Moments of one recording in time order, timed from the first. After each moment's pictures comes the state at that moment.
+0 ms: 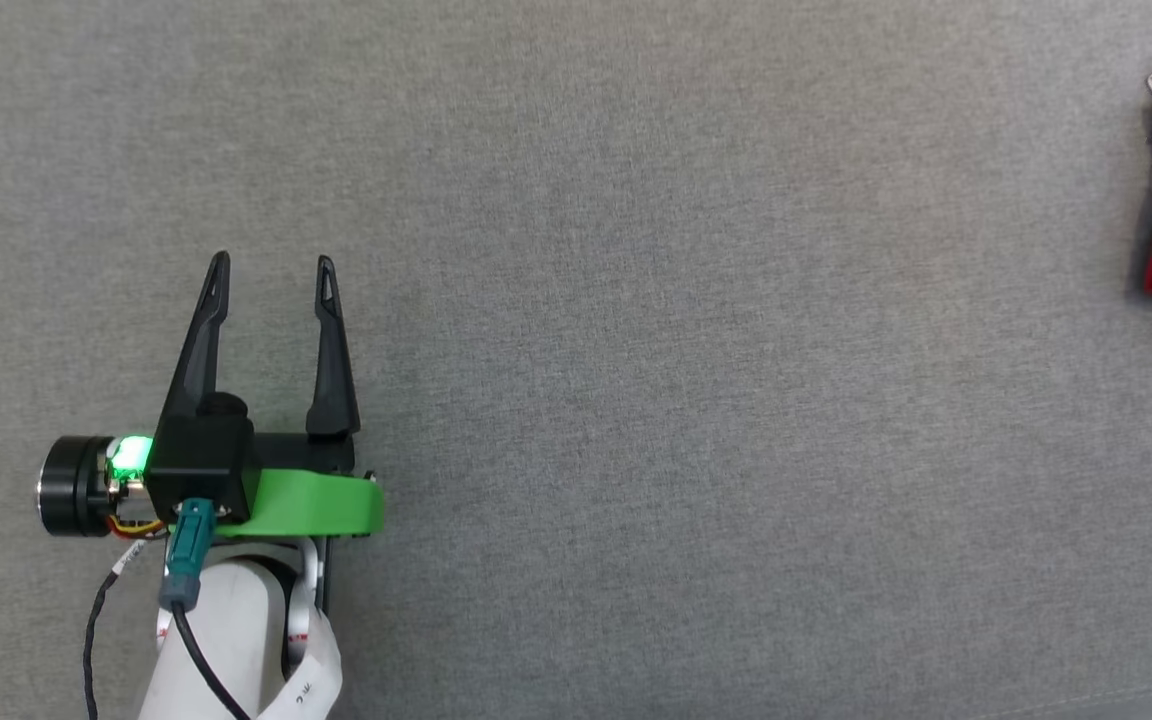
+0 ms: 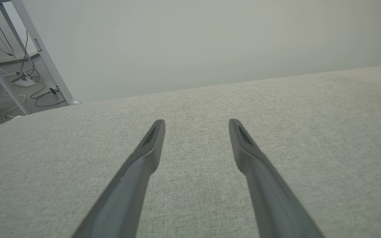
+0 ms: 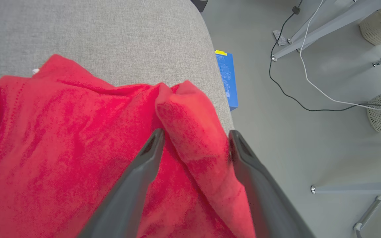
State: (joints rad) left arm -0.21 0.12 -0.07 -0.04 0.00 0.05 -0.26; right arm -0.89 -0.82 0.33 0.83 0.59 0.13 0.26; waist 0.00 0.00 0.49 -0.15
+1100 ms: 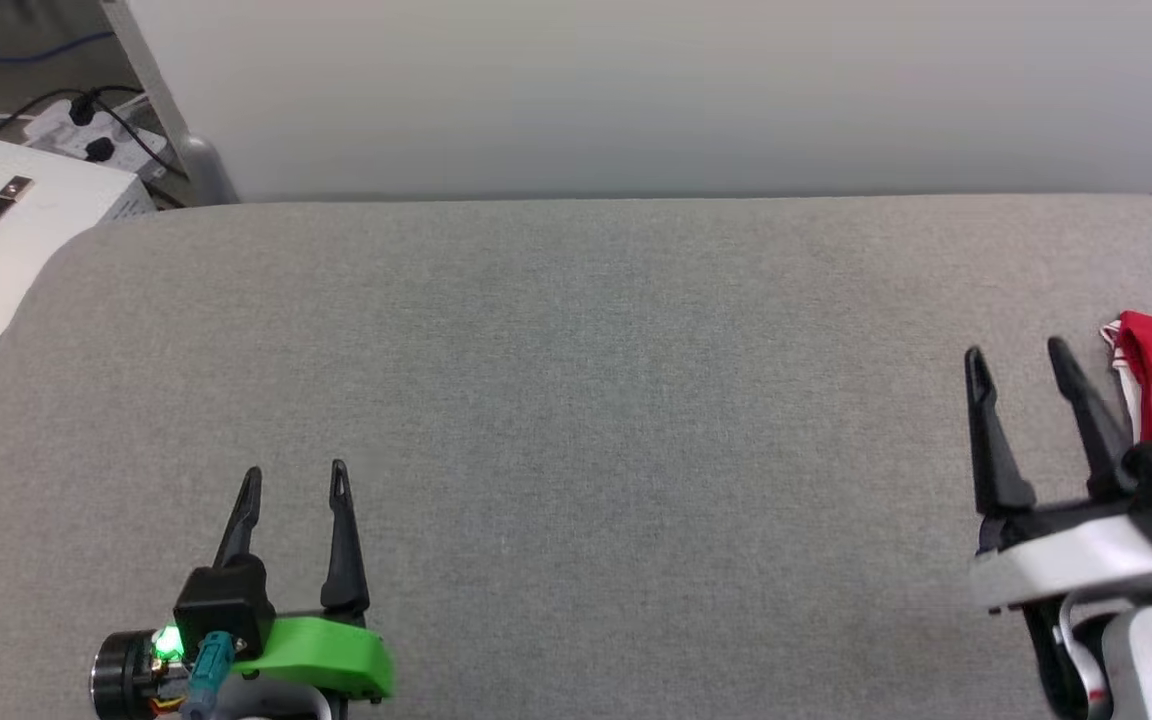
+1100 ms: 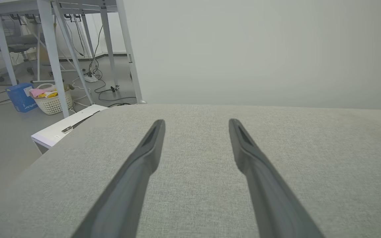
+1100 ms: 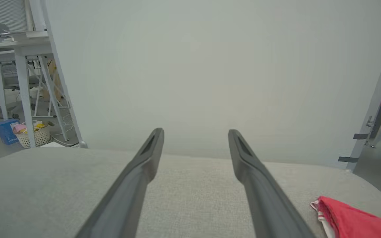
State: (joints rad) left arm 0.02 0.08 -0.05 0.07 -0.10 0.07 -0.26; right arm -0.13 -0.15 0.01 0.05 0.21 0.13 -0.26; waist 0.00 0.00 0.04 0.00
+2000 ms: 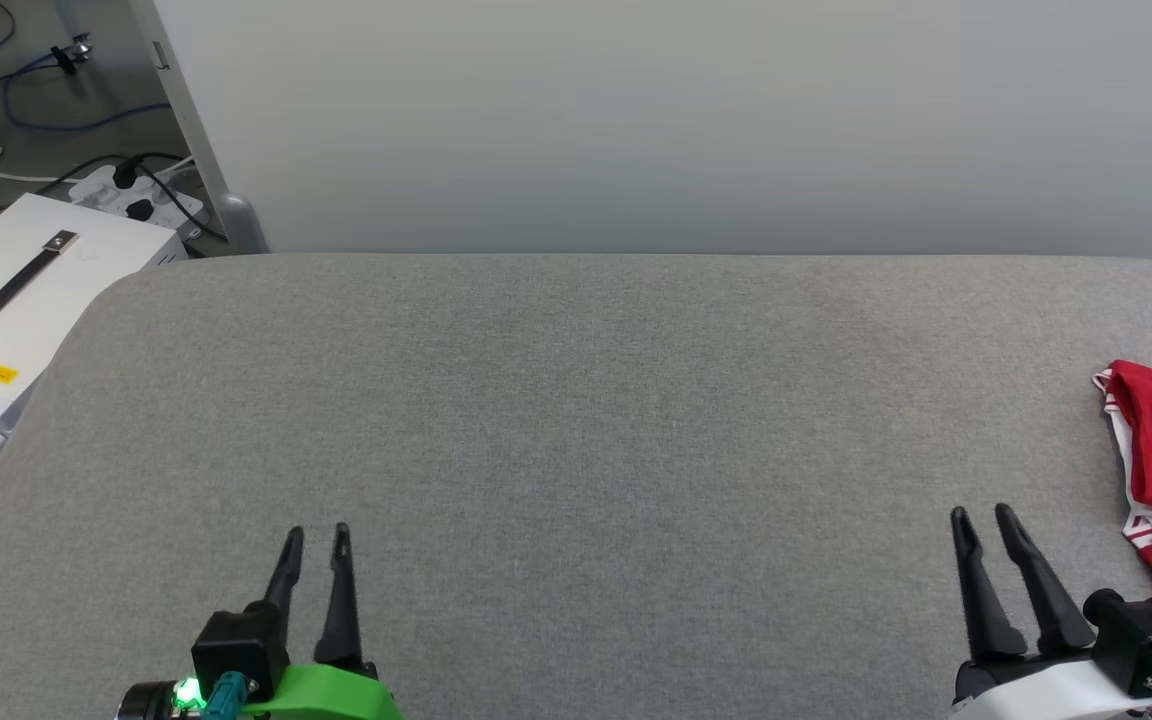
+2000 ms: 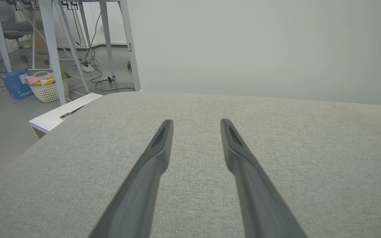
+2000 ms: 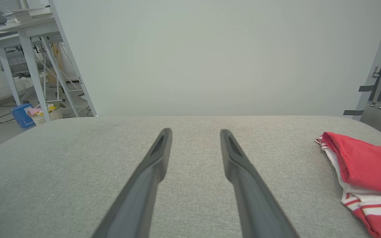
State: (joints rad) left arm 0.08 0.07 -0.05 0.13 -0.13 0.02 -0.25; right arm 0.13 -0.10 0.02 0.02 0.21 0.13 -0.26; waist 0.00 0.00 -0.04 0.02
